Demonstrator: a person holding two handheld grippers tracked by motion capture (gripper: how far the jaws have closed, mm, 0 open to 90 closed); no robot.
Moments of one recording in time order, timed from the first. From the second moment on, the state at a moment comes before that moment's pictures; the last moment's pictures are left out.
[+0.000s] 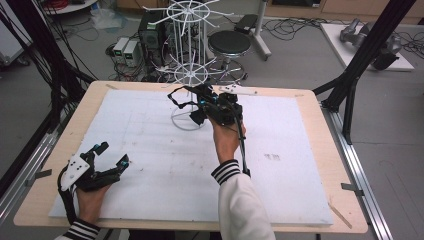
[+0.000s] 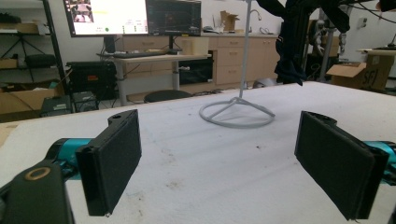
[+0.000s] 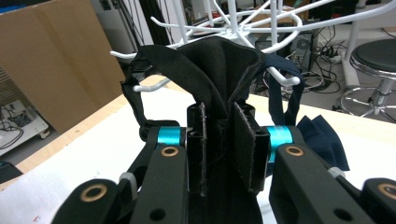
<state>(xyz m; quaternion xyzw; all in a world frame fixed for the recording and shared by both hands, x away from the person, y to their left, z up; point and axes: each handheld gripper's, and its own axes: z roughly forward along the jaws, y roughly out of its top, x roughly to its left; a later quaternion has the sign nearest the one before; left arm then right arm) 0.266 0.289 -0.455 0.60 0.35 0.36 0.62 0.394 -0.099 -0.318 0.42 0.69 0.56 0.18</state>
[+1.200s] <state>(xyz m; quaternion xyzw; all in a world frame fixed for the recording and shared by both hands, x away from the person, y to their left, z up) 0.266 0.289 -0.455 0.60 0.35 0.36 0.62 0.412 -0.102 -0.335 0.47 0.71 0.49 0.19</state>
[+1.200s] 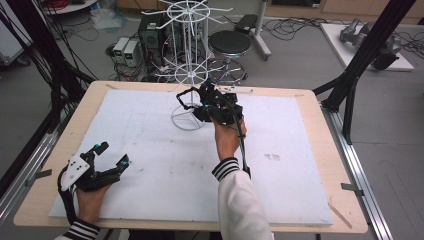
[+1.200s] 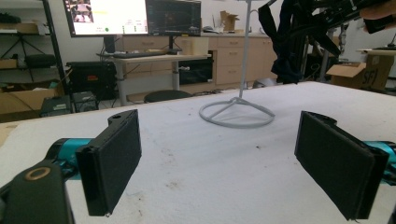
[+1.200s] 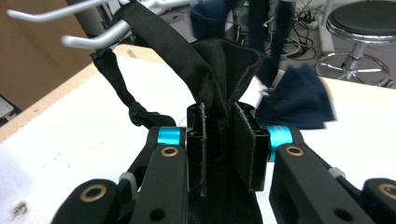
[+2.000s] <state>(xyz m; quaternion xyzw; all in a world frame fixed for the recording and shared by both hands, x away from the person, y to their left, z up) 0.266 0.289 -0.455 0.60 0.35 0.36 0.62 0.411 -0.112 -0.335 0.44 0.72 0.50 0.21</state>
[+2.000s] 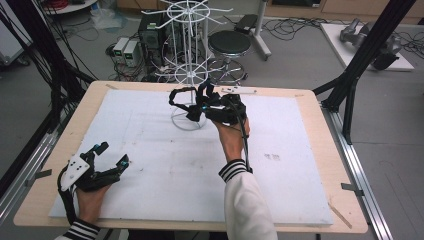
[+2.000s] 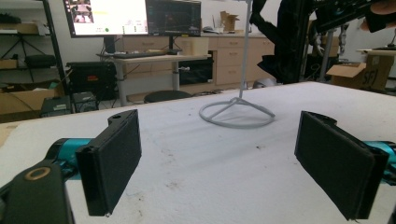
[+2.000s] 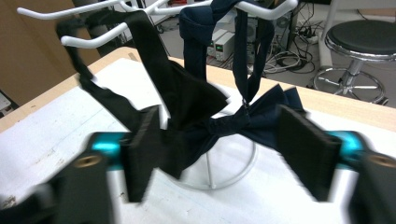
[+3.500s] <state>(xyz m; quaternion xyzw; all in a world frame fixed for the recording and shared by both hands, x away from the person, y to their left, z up) 0.266 0.289 -0.456 0.60 0.35 0.36 0.62 0.241 -0.298 -0.445 0.35 0.63 0.62 0.31</state>
